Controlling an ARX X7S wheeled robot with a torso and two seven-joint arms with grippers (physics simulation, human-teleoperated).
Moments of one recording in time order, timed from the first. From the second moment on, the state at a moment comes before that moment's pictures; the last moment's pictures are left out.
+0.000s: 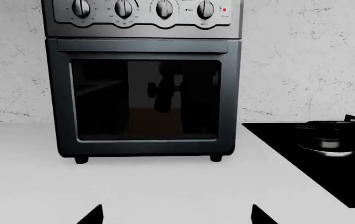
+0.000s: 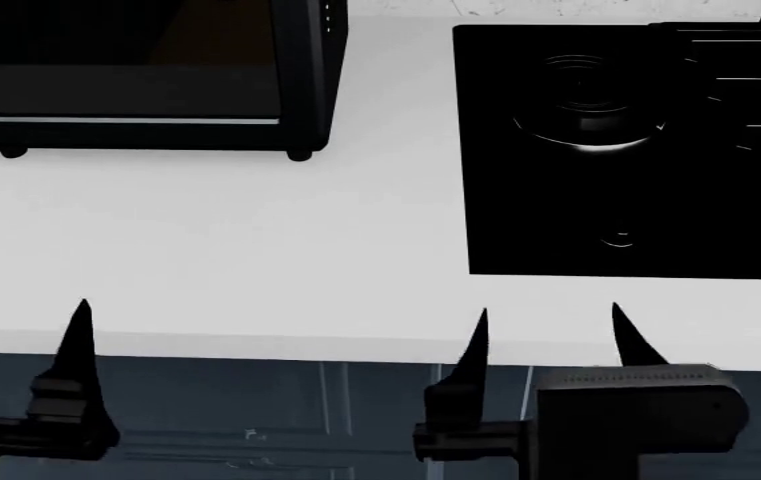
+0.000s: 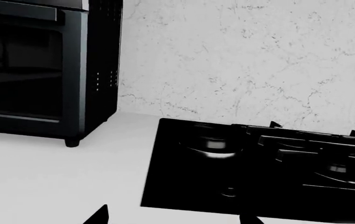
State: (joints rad) left arm -0.19 -0.20 -0.01 0.65 -0.28 -0.69 -0.11; right arm 0.23 0.17 -0.10 -0.43 0.07 0.52 0.12
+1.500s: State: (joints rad) left arm -0.70 -0.32 -0.15 0.78 -0.50 -1.21 -0.17; right arm 0.65 0.26 -0.08 -0.53 0.17 0.92 0.07
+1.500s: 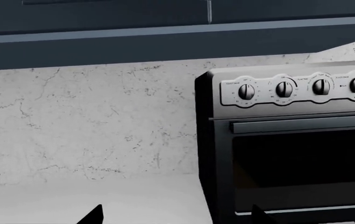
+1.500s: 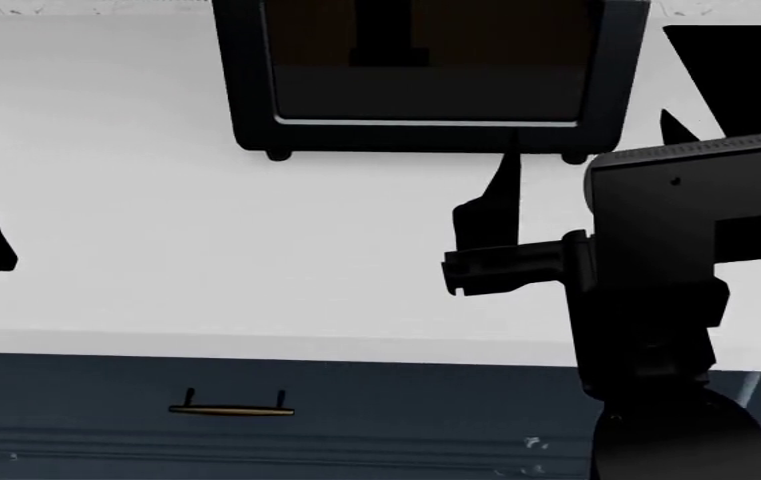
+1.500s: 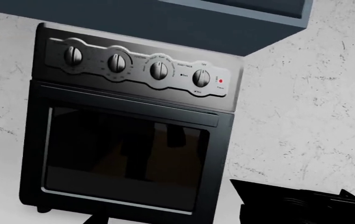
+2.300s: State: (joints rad) left arm -0.68 -0.33 -0.10 0.79 -0.51 -1.20 -0.19; right arm 0.62 0.26 -0.05 -0.54 0.20 0.90 0.08
